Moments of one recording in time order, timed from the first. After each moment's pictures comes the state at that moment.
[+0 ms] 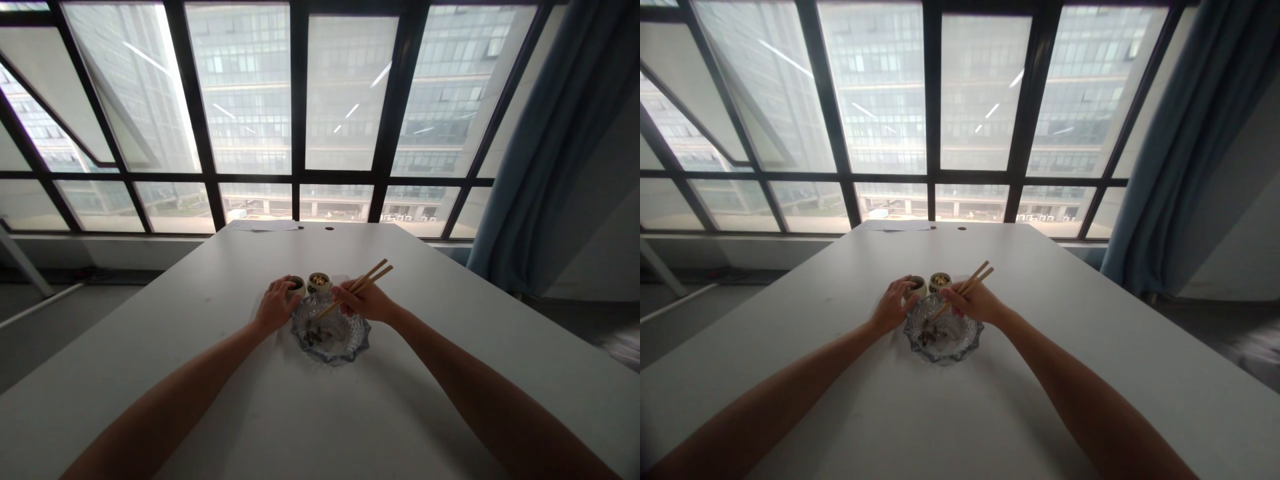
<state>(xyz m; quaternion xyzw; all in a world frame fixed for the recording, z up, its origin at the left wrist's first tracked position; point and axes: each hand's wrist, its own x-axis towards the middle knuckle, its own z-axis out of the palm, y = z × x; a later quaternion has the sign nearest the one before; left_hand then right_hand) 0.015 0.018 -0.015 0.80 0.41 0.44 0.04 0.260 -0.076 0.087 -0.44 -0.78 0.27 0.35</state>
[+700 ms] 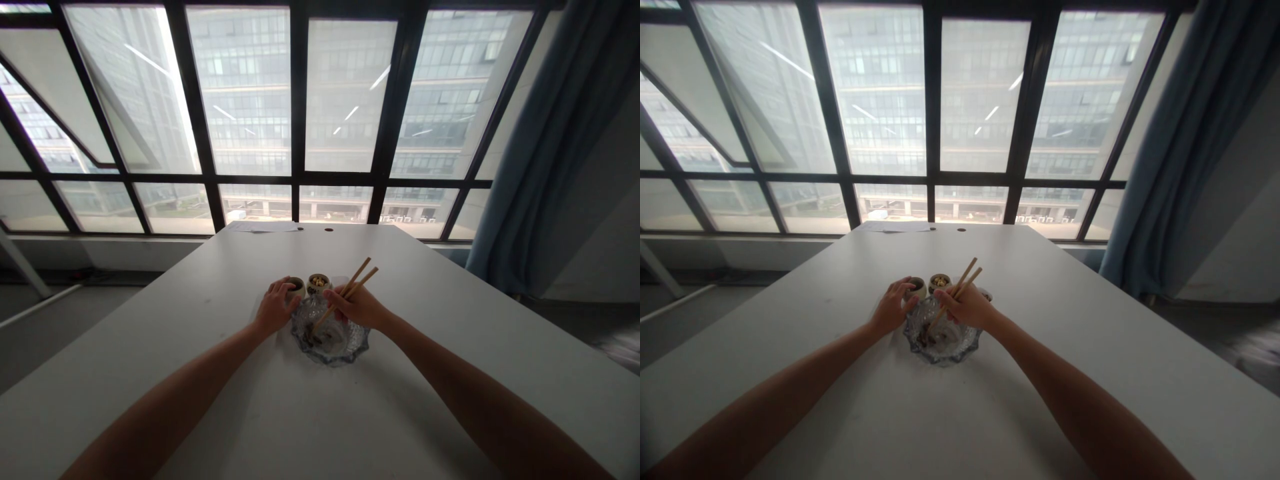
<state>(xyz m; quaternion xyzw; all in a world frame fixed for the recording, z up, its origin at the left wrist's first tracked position) 0.017 0.015 -0.011 0.80 0.41 0.44 0.05 0.246 -0.078 0.080 -0.47 -0.75 0.29 0.37</state>
